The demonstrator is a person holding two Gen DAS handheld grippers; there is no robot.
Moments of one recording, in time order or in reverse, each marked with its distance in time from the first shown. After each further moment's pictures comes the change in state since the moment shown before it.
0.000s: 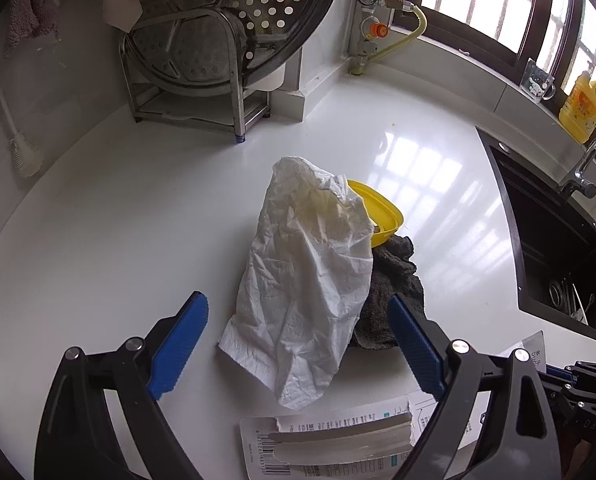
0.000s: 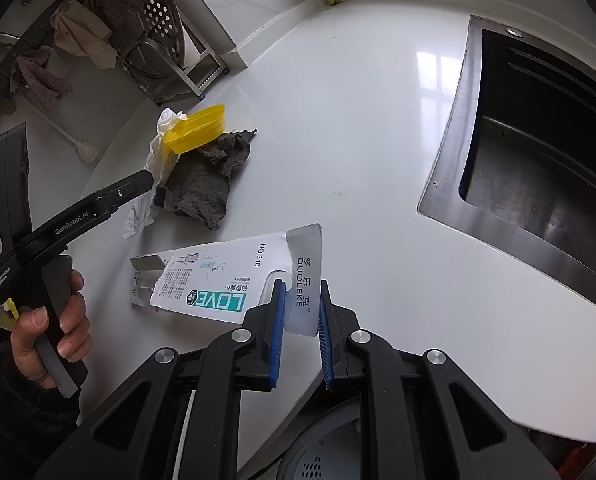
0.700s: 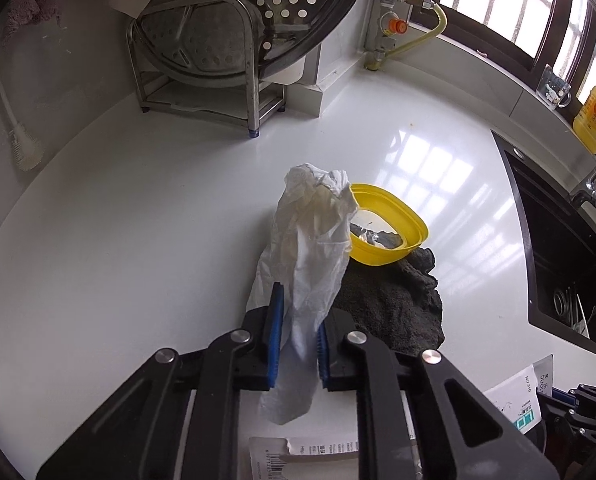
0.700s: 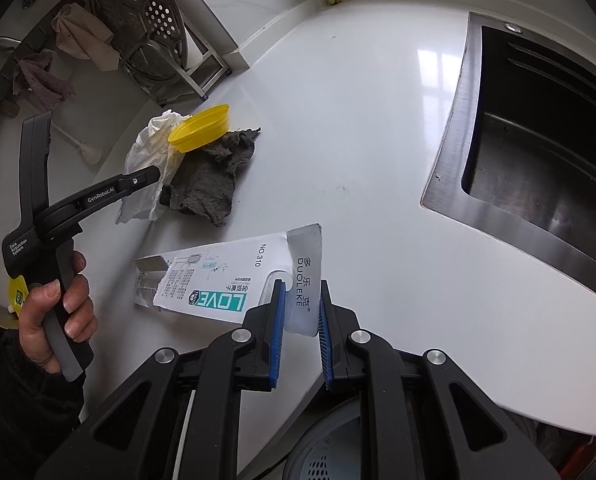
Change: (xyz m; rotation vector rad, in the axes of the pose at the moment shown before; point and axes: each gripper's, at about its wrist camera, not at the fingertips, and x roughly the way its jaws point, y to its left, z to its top) left arm 0.003 0.012 0.008 -0.039 0.025 0.006; right arm -0.001 0.000 -0.004 0.008 -0.002 0.013
